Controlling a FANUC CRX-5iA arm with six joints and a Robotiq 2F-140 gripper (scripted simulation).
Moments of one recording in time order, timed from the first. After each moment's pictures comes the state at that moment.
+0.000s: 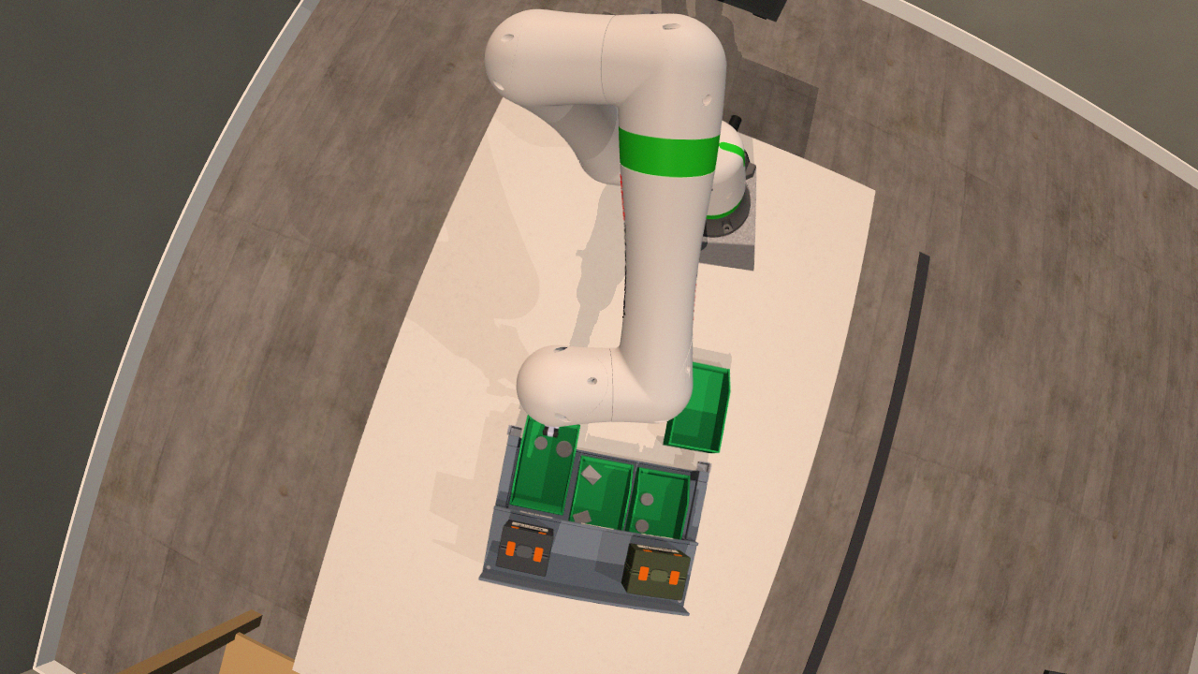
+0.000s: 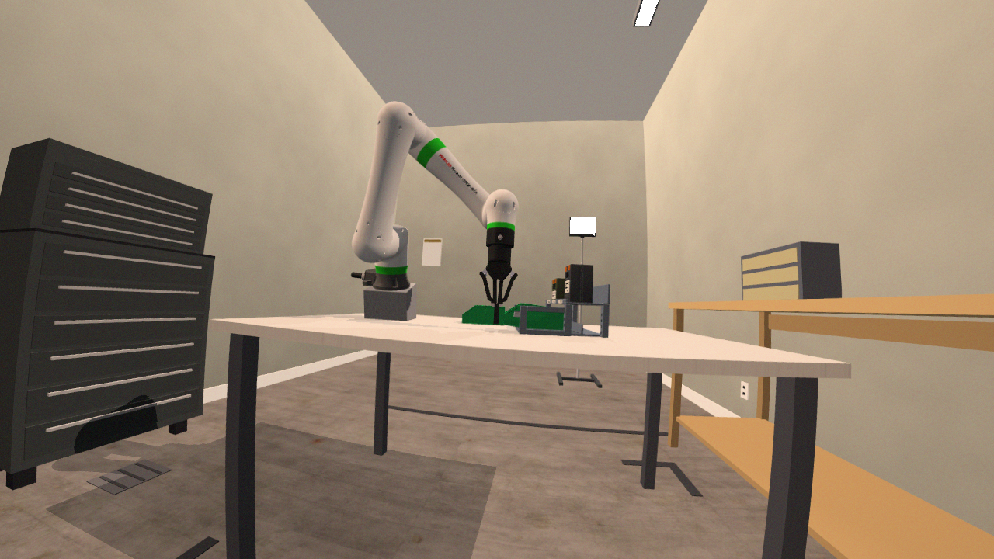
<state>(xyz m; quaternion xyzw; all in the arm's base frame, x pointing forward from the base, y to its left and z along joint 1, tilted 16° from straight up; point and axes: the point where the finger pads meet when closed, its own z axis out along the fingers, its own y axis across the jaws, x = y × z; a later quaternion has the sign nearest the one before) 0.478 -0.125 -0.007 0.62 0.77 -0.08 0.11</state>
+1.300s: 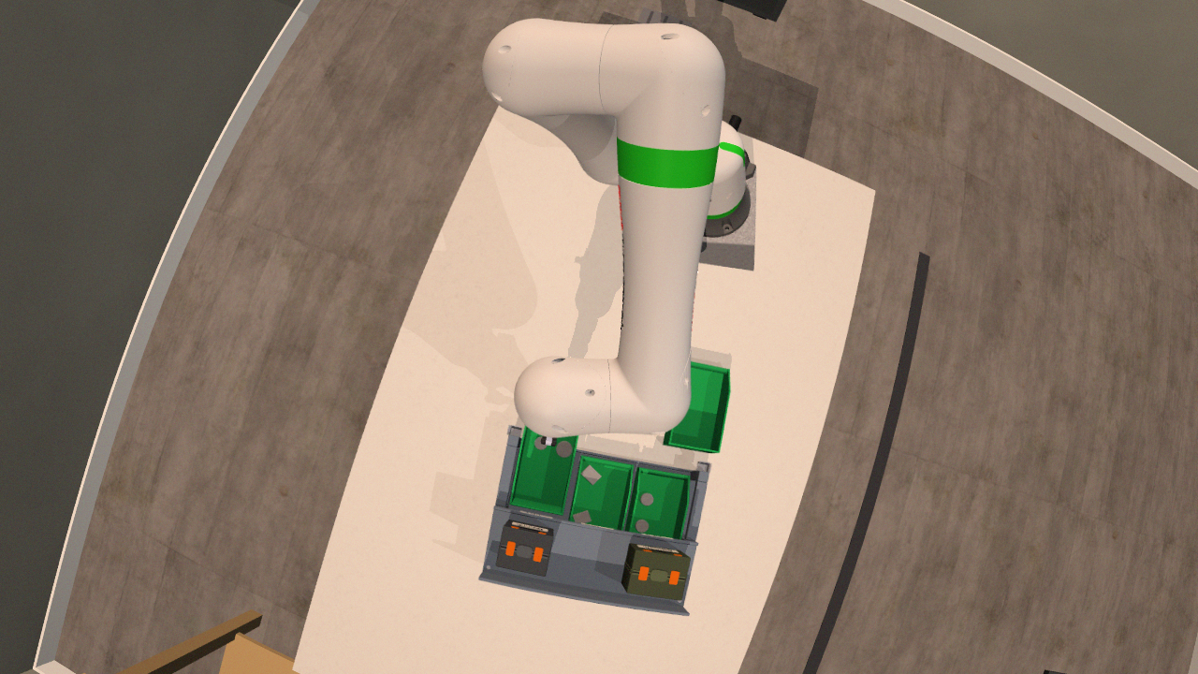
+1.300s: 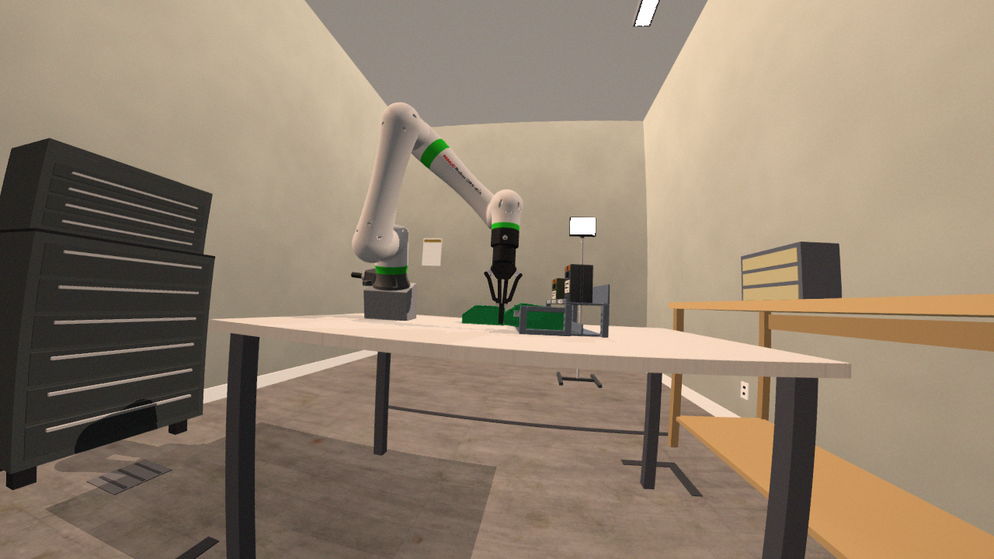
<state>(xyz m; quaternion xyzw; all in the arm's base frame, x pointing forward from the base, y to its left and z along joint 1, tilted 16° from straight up) 0.493 -0.122 -0.006 0.62 0.77 -0.08 0.11</state>
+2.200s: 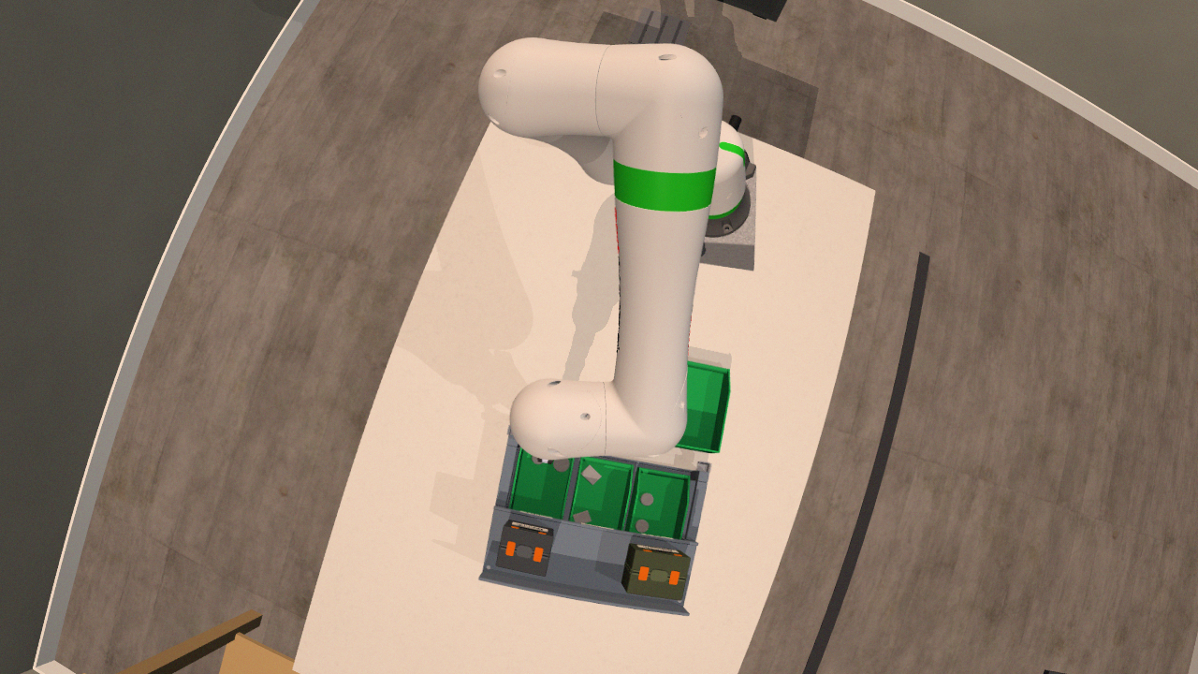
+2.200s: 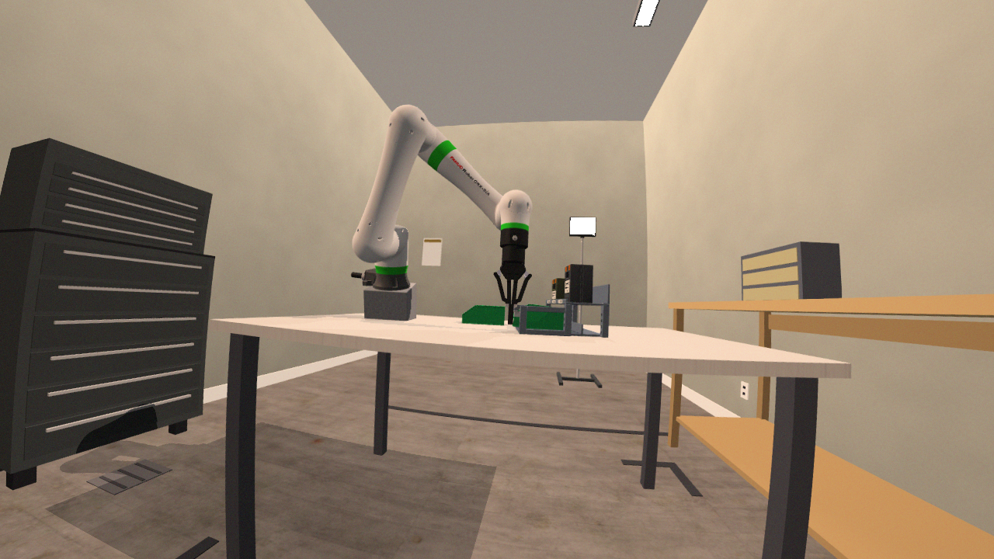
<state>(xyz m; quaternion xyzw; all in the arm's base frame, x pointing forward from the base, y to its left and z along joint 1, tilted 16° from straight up) 0.523 -0.115 -0.005 0.62 0.77 -0.08 0.11</state>
